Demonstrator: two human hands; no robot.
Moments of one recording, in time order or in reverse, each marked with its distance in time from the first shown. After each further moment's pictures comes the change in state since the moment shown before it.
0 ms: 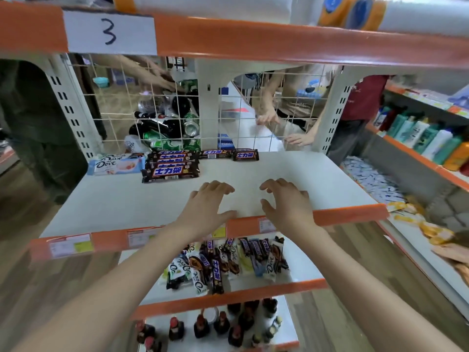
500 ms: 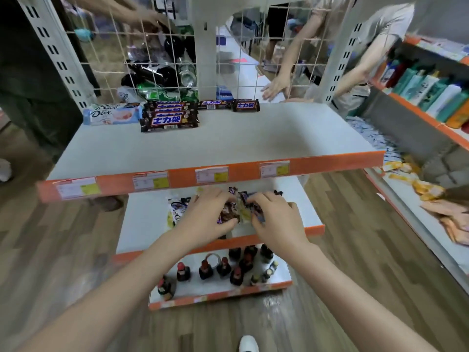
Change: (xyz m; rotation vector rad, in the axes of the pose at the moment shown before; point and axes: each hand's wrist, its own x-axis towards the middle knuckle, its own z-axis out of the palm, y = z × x) left_hand -0.104 0.011 0.048 0.001 -0.134 0.026; right_hand -0.124 -0.023 0.045 0.051 -0.148 -0.031
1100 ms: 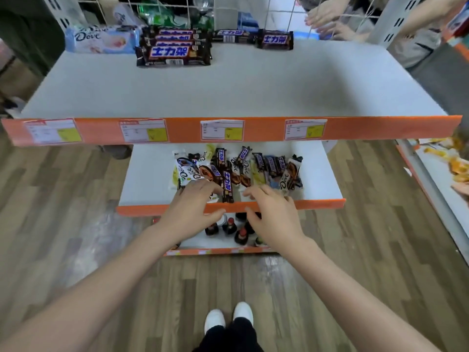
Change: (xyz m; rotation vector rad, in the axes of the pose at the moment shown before) left_hand -0.034 -0.048 0.064 -0.096 -0.088 -0.244; right_hand -0.003 0.009 0.073 0.049 -0.203 -0.035
